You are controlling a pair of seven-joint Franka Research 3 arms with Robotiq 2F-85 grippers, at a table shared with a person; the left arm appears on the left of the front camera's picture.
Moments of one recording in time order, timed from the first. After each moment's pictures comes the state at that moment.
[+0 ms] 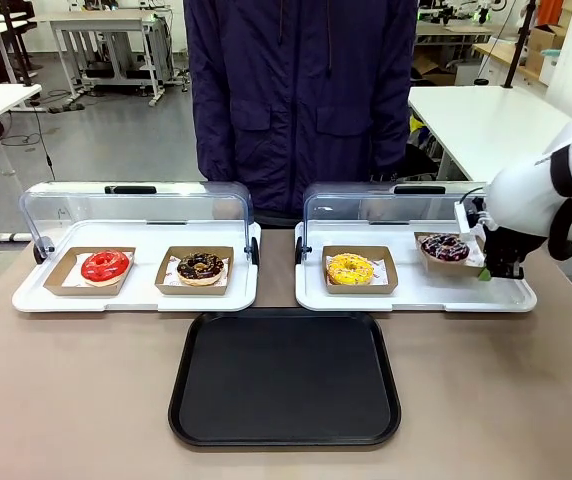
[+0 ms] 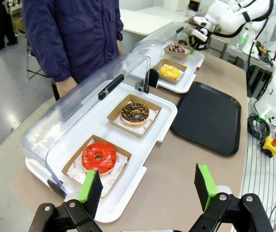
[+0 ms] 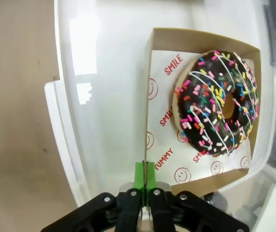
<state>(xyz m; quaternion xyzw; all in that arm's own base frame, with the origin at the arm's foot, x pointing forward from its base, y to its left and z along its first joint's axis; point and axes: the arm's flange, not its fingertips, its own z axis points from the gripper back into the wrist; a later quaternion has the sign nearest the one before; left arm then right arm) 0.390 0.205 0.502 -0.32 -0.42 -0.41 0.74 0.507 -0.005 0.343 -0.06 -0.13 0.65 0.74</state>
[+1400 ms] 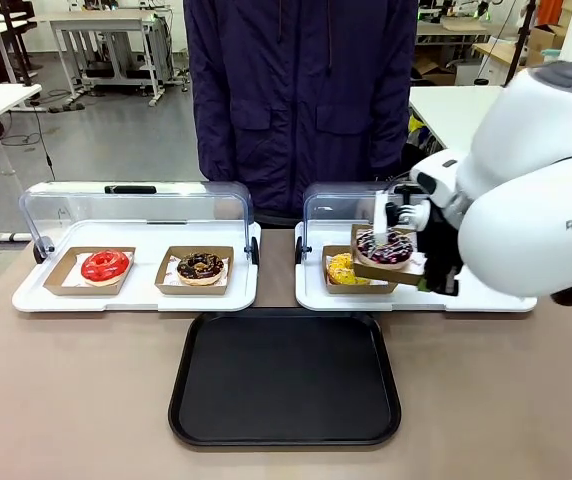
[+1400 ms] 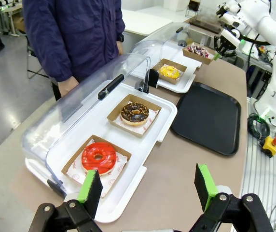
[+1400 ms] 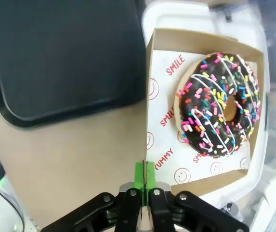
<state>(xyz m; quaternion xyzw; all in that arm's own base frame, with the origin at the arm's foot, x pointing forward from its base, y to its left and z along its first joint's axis) 0.390 0.206 0.502 -0.32 -0.42 -0.41 0.74 0.361 0.184 0.422 -0.07 -0.14 0.63 0.76</state>
